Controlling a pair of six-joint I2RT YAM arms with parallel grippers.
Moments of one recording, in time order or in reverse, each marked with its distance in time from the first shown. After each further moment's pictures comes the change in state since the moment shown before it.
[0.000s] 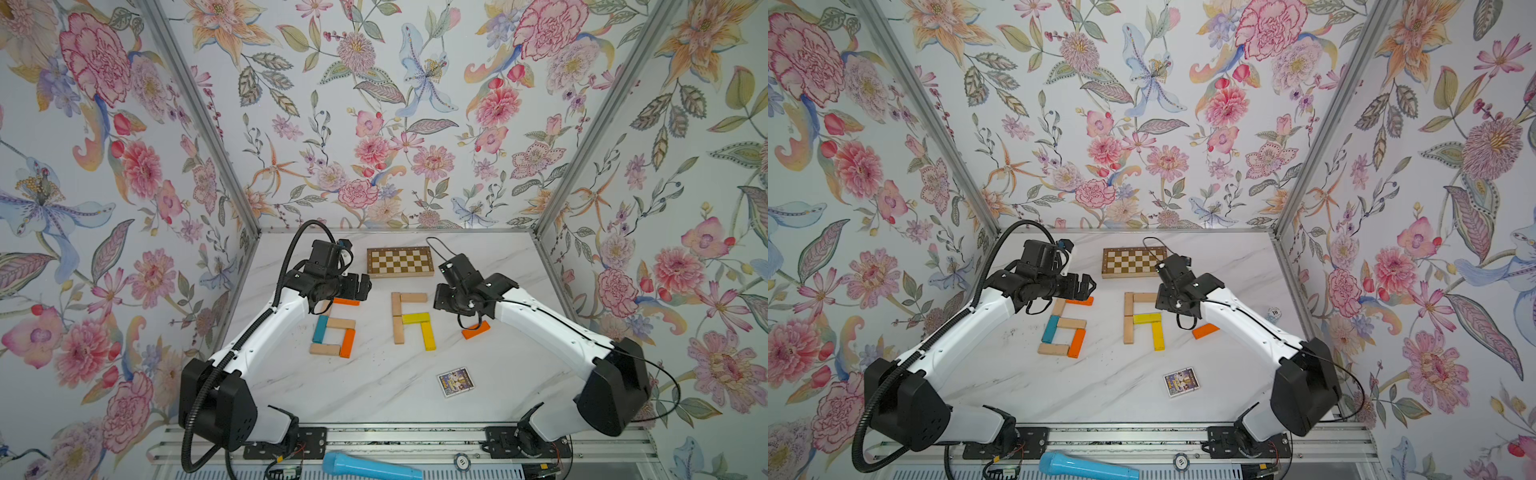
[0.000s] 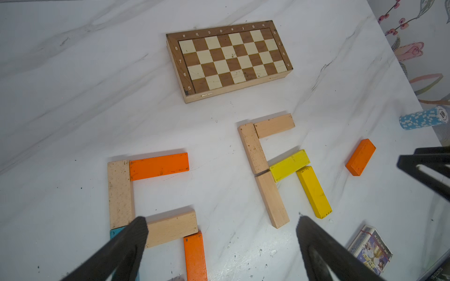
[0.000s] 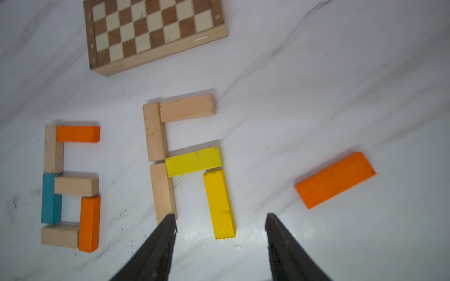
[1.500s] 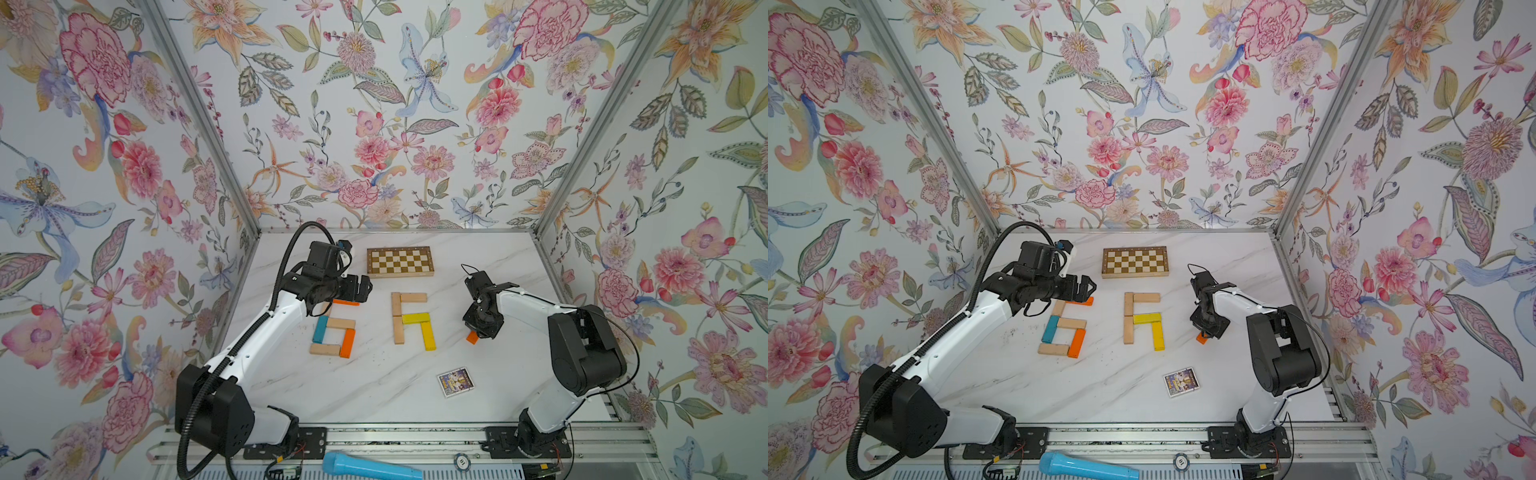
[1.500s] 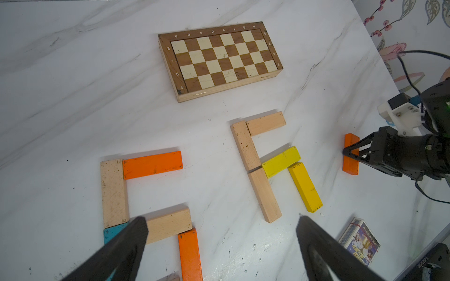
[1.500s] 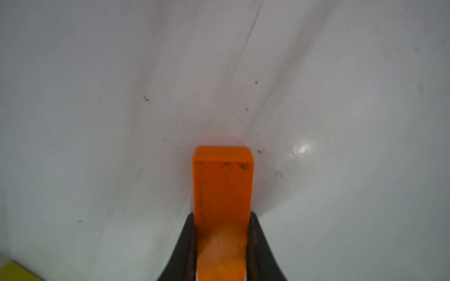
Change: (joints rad) left arm 0.000 -0.022 -0.016 0.000 0.034 0.001; right arm -0.246 0.291 -0.172 0.051 -0.079 0.097
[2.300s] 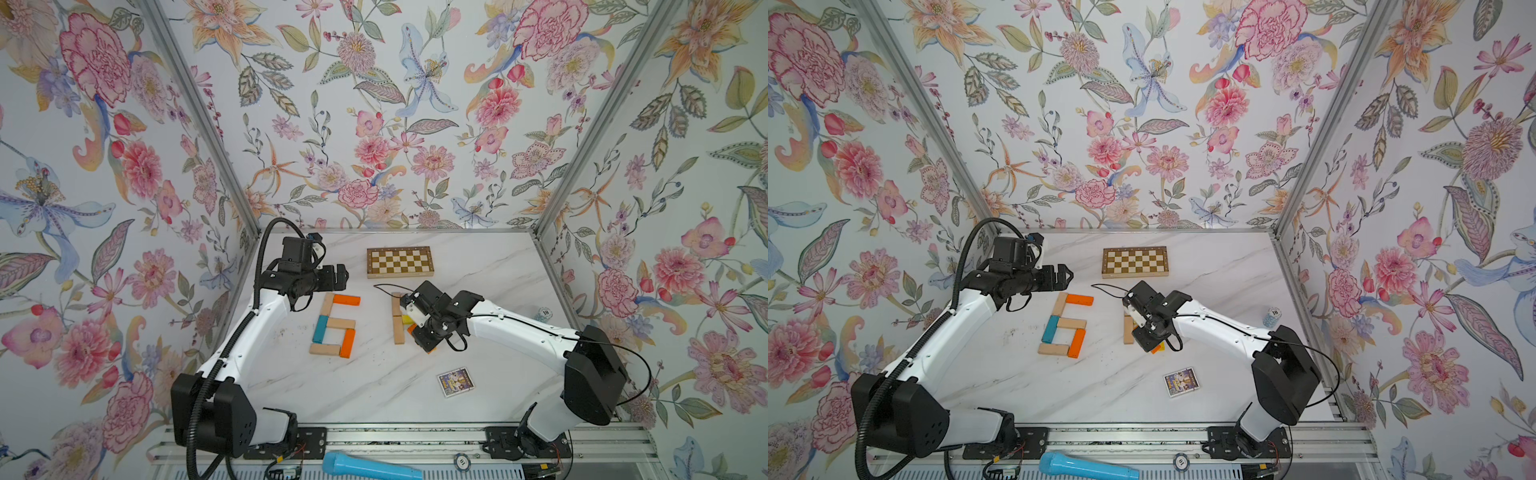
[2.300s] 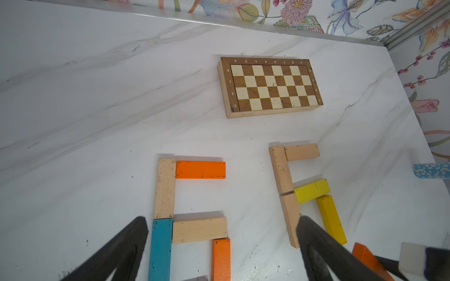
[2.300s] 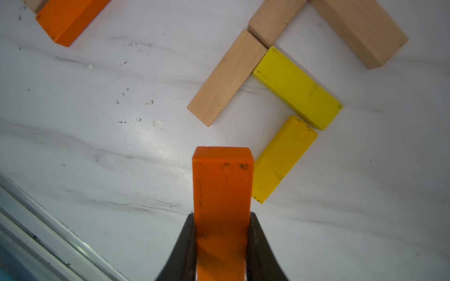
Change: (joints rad) left arm 0.207 -0.030 0.000 0.008 -0.008 -0.032; right arm 0.570 -0.090 0.182 -0.102 -0.121 -0.821
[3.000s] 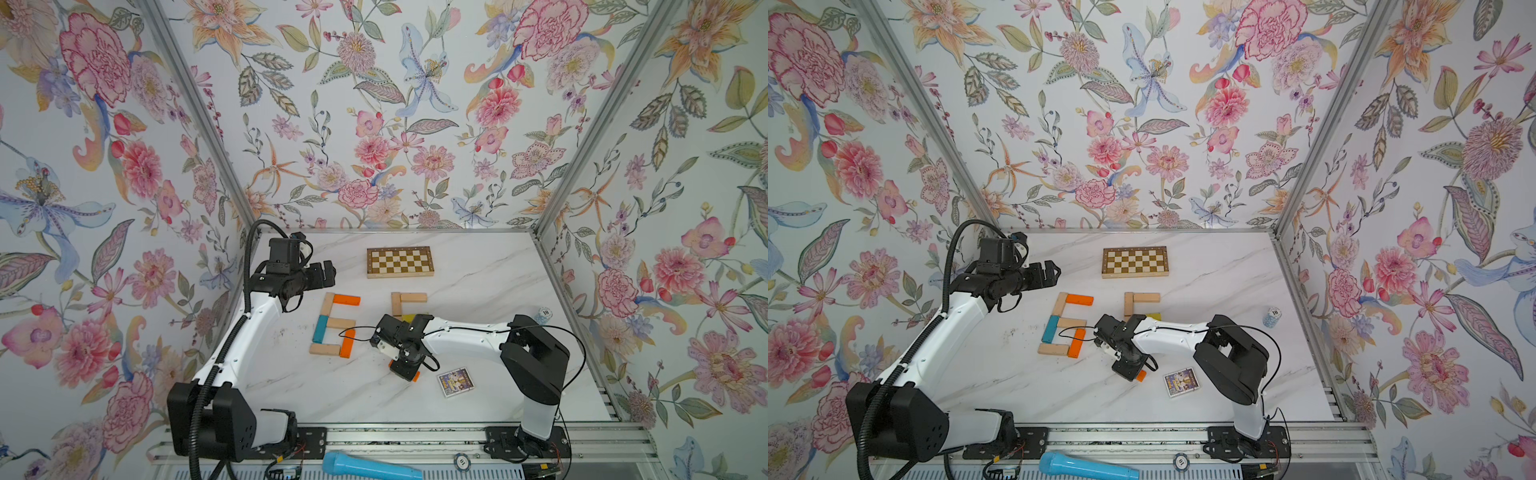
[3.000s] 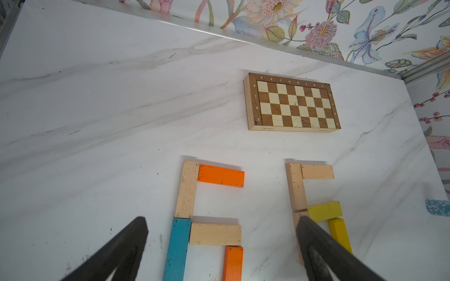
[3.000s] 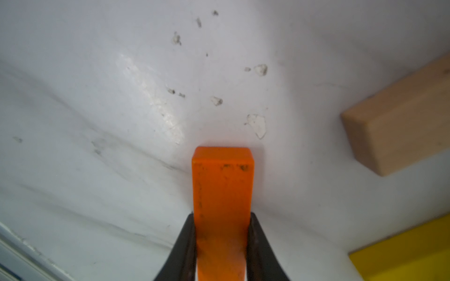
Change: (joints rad) left arm 0.063 -0.021 -0.024 0.018 -0.022 -0.037; right arm 0.166 0.256 0.039 0.031 0.001 -0.090
